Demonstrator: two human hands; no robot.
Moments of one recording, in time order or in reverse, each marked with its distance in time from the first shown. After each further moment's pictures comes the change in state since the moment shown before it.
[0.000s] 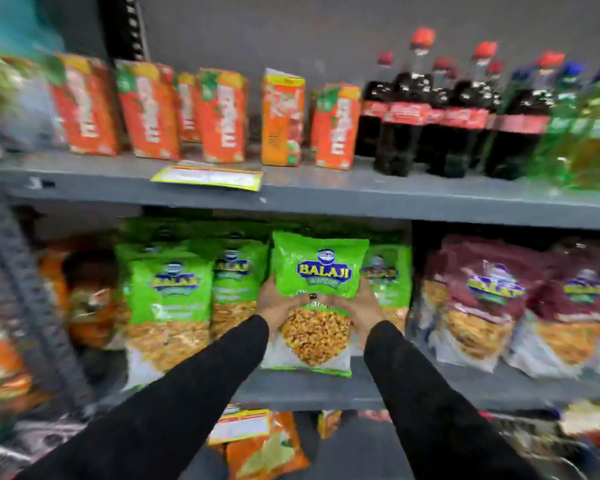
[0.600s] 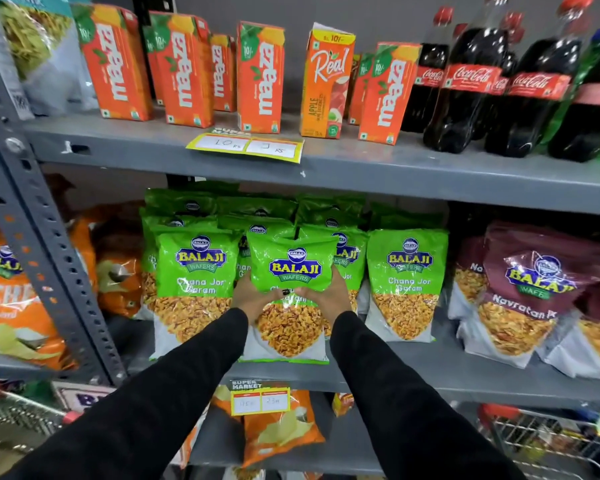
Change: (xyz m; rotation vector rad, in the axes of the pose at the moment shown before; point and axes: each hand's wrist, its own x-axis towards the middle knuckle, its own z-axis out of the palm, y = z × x) left_hand 0.010 -0.051 -0.065 0.093 0.116 -0.147; right_hand 0.010 0.032 0.082 -0.225 -0.034 0.106
